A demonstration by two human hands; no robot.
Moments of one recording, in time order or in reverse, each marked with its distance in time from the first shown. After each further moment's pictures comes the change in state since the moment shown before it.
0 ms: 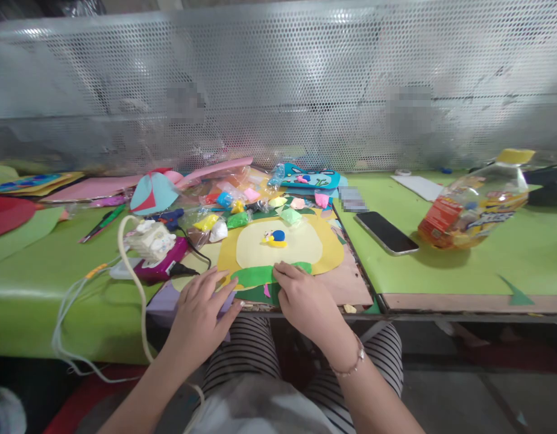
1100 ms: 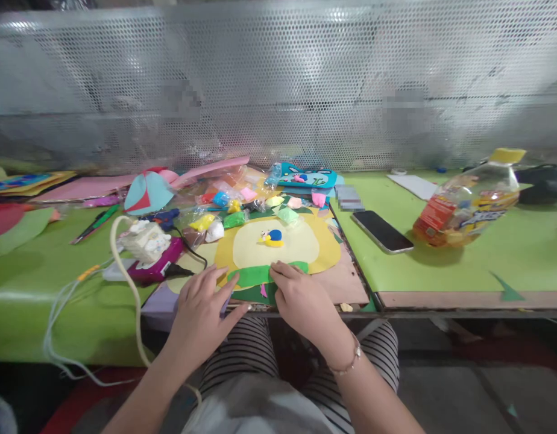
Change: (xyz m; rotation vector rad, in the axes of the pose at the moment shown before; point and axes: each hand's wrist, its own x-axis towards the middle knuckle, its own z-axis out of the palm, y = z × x) left_hand 0.007 0.005 0.002 0.027 -0.051 -0.012; right_hand 0.000 0.000 -0.001 -0.025 0.011 -0.015
